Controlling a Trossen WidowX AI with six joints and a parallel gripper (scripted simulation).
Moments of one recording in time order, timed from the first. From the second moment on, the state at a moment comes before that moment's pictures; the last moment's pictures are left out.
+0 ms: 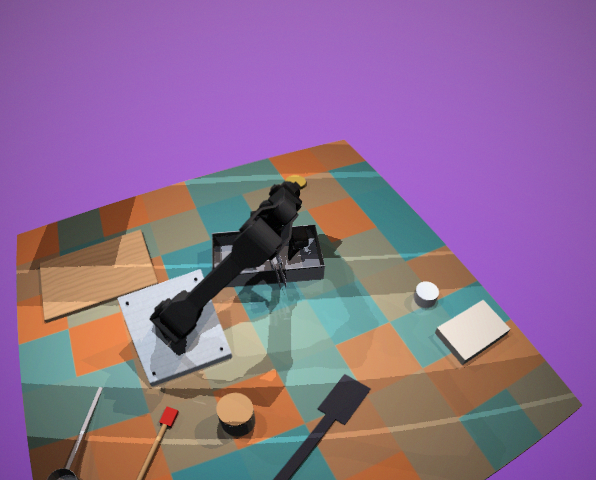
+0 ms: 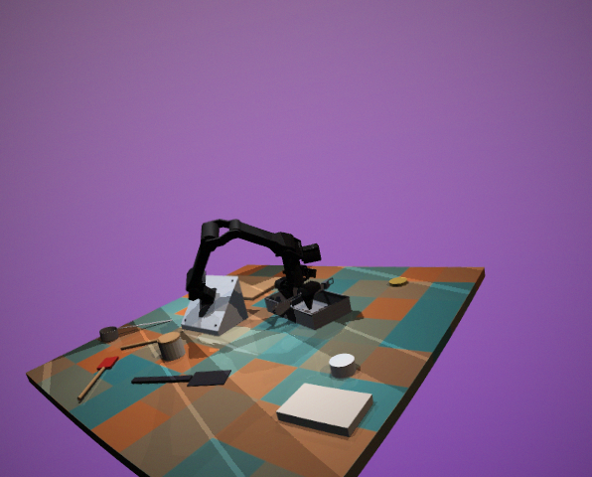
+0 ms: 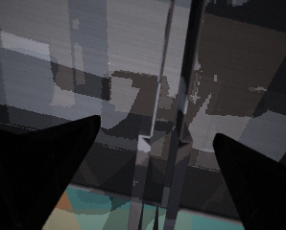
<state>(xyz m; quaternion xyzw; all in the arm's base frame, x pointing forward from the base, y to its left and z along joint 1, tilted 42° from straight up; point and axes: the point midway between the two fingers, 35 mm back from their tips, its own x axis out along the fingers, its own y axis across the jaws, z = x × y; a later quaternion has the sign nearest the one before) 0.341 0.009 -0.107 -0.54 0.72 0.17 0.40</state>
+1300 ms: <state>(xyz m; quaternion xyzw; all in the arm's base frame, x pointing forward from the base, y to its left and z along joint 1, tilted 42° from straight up) 0.337 0.008 -0.106 -0.54 0.73 0.17 0.38</state>
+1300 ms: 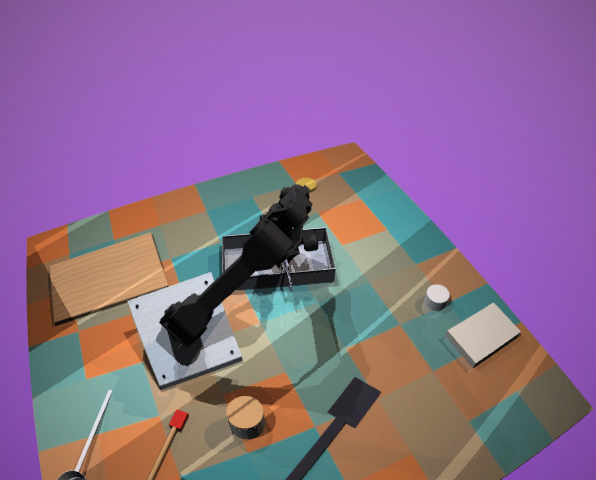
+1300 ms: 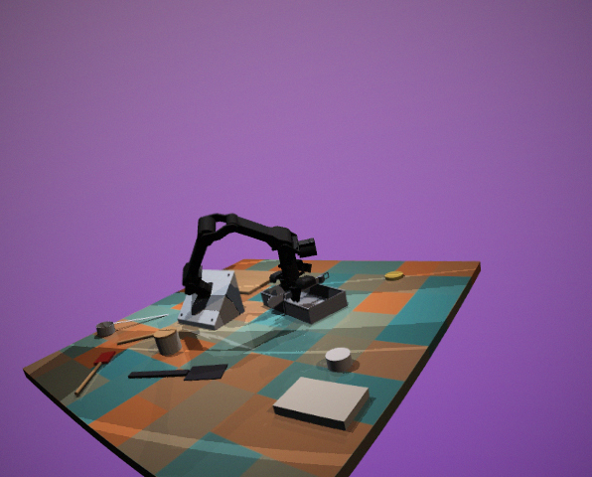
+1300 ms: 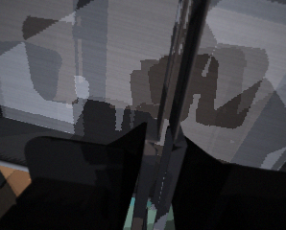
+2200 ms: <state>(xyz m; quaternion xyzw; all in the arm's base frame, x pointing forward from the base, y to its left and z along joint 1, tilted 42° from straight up) 0.350 0.091 -0.018 -0.55 0.72 0.17 0.38</state>
